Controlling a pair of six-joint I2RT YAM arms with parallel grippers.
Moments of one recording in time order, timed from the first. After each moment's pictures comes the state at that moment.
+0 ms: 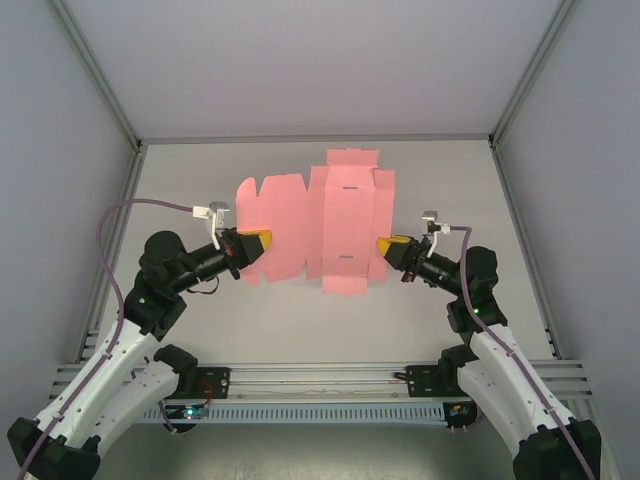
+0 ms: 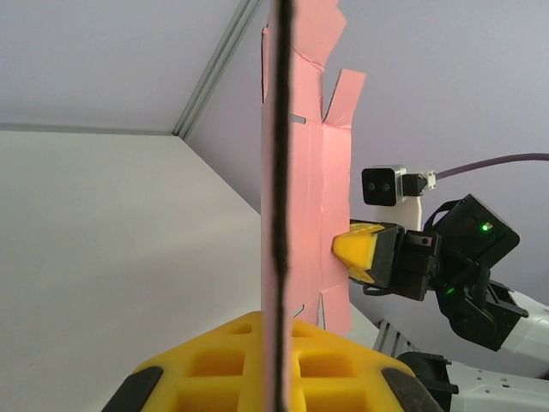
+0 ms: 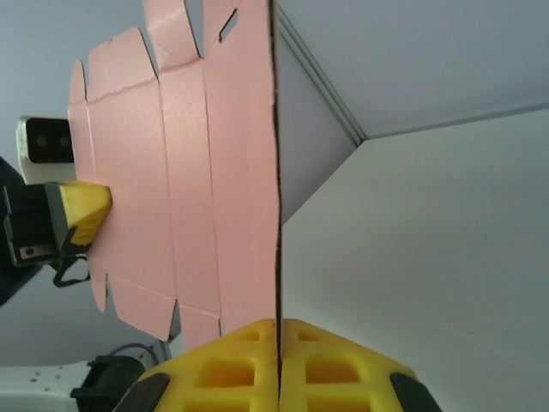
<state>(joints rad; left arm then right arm) -0.41 0.69 0.65 0.01 0.63 -0.54 0.20 0.67 0.34 0.38 -0.83 0.69</state>
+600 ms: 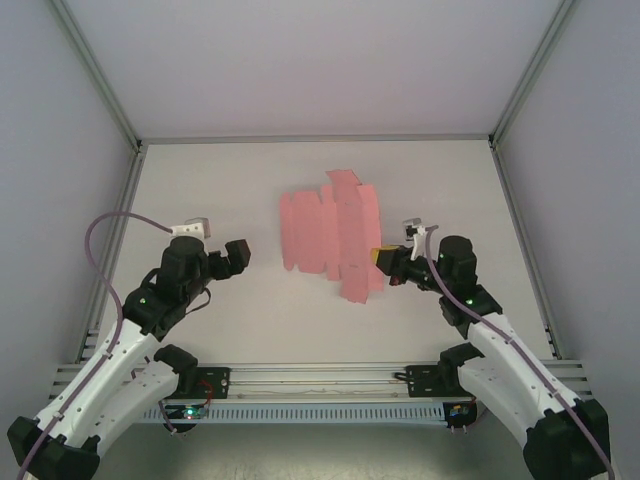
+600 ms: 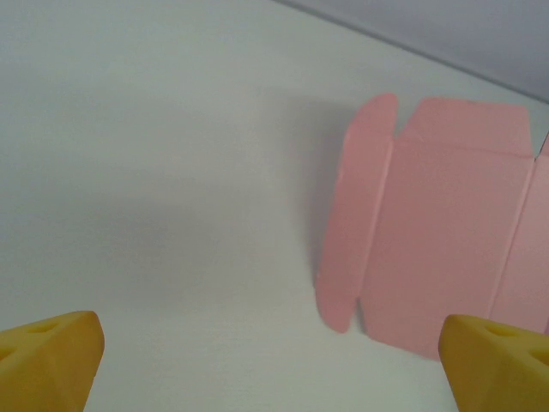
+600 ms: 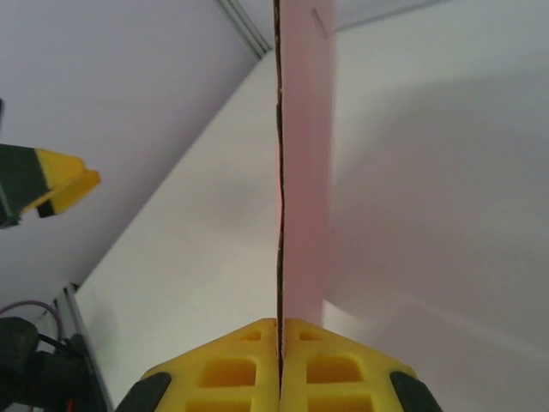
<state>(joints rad) -0.41 0.69 0.64 -0.53 -0.11 -0.55 0.30 0.78 0.40 0.02 -0.62 0.44</state>
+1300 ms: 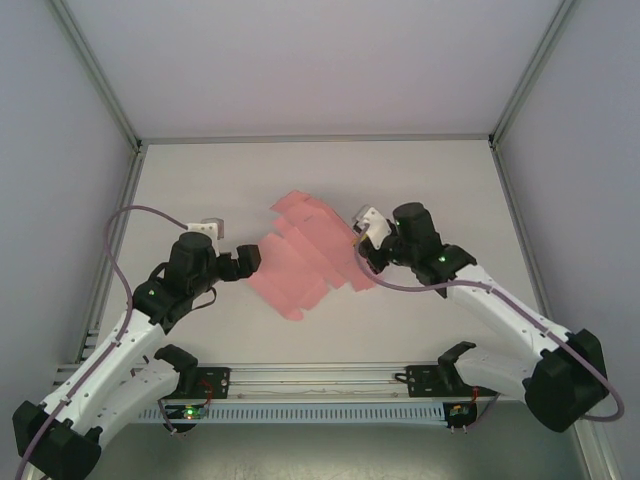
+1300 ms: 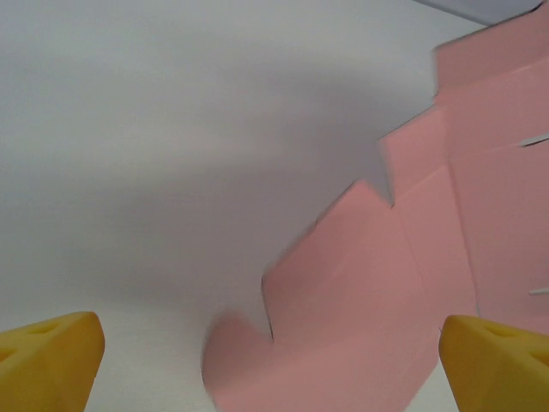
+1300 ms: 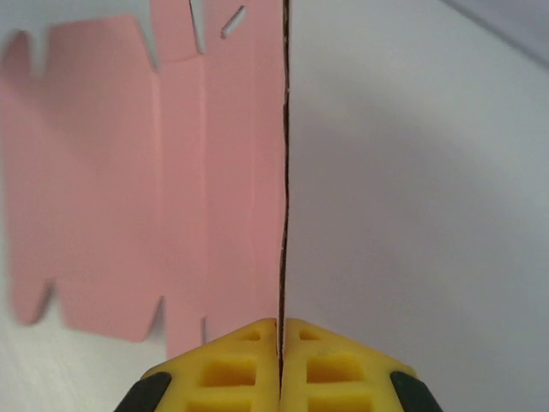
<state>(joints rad) -0.41 0.77 0.64 -0.48 0.04 -0.50 0.53 1.14 0.81 -0.35 -0.25 -0.36</state>
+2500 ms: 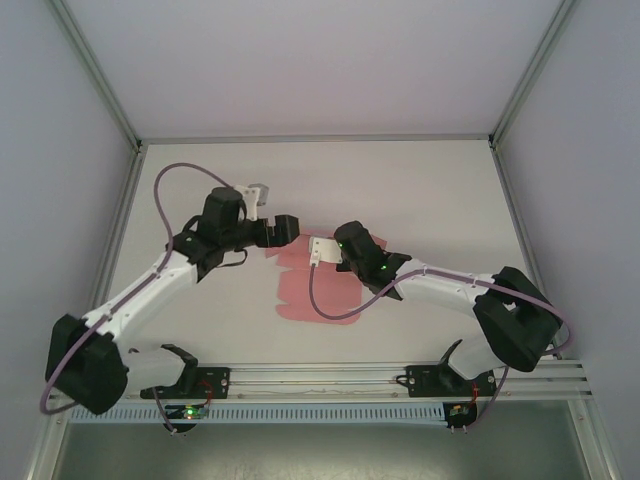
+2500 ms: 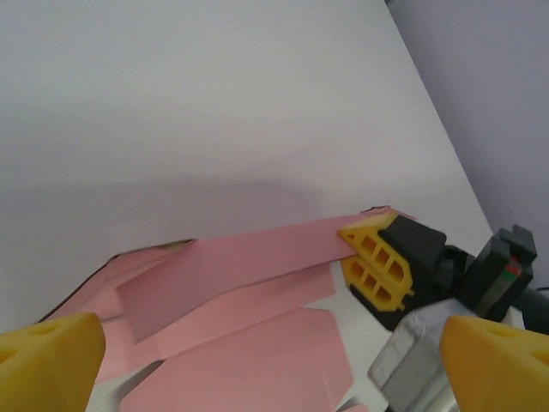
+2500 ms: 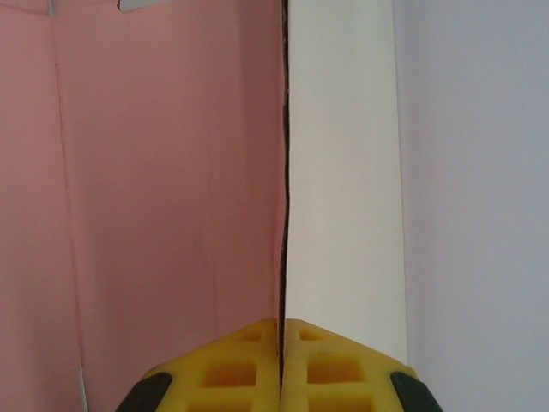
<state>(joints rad) -0.42 1.25 0.90 -0.25 0.42 -0.50 0.80 1.48 0.76 0.07 0.36 -0.96</state>
